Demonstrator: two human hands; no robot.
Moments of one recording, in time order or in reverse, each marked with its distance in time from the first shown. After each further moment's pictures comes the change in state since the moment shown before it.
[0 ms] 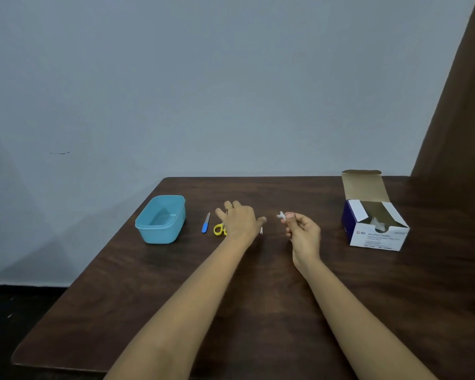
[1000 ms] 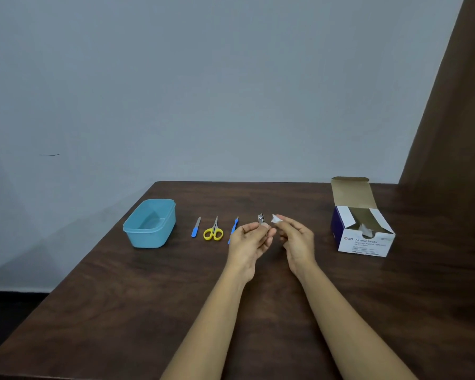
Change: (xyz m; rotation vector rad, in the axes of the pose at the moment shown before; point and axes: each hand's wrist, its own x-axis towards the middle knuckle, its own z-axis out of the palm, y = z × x) left_hand -0.068 0.016 0.004 -2.010 -0.282 -0.267; right_hand -0.004 -0.017 -0.014 0.016 -0.085 0.097
